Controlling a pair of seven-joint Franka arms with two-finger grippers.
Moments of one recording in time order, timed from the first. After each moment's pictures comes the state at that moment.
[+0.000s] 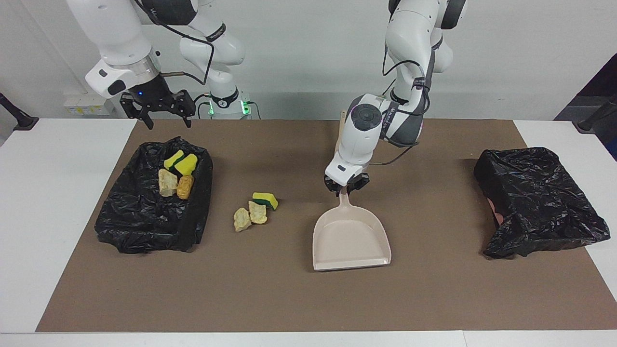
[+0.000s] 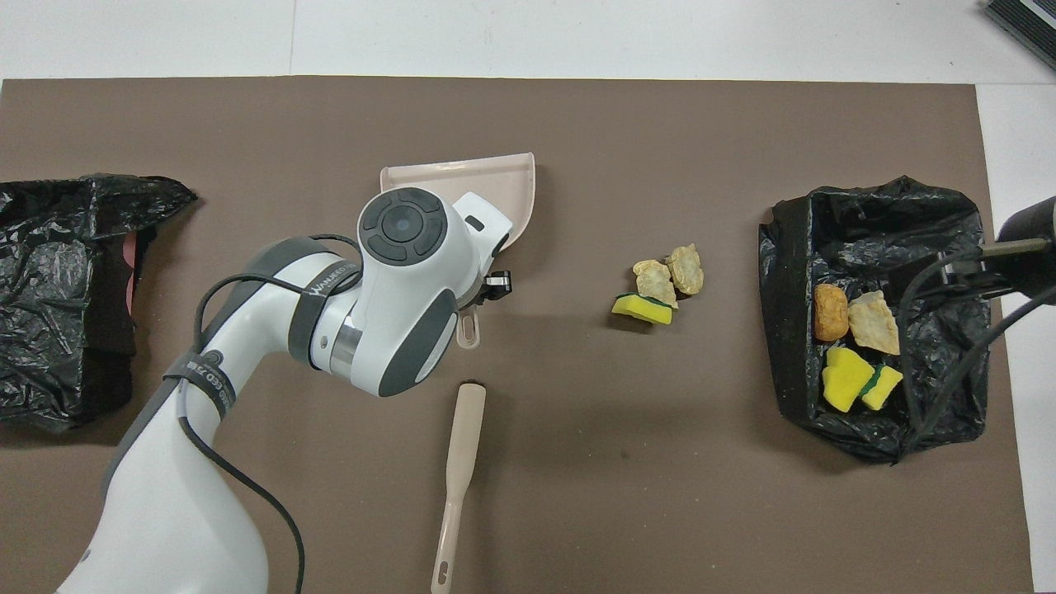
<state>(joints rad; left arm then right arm) -0.60 0.37 0.04 -1.70 -0.09 2.10 -0.56 -0.14 0.00 0.17 -1.53 -0.01 1.46 -0.01</state>
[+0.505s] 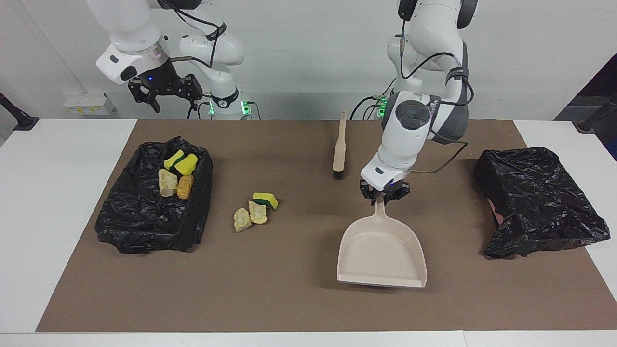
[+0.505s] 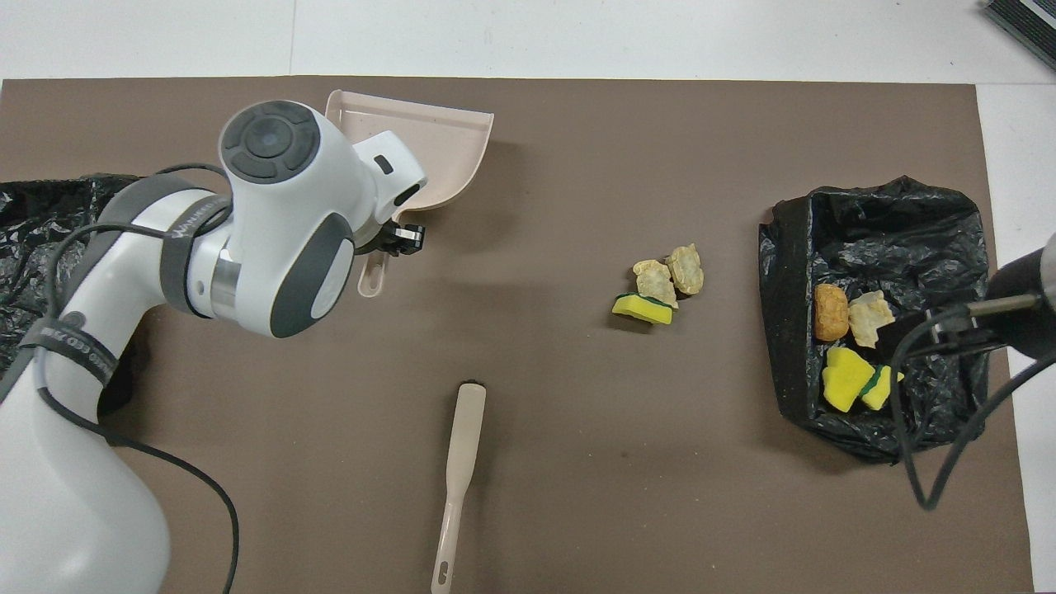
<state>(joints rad) -0.44 0.35 0.06 -1.61 -0.02 2.00 -0.12 -0.11 -0.09 0.19 -1.61 0.01 1.35 -0.01</state>
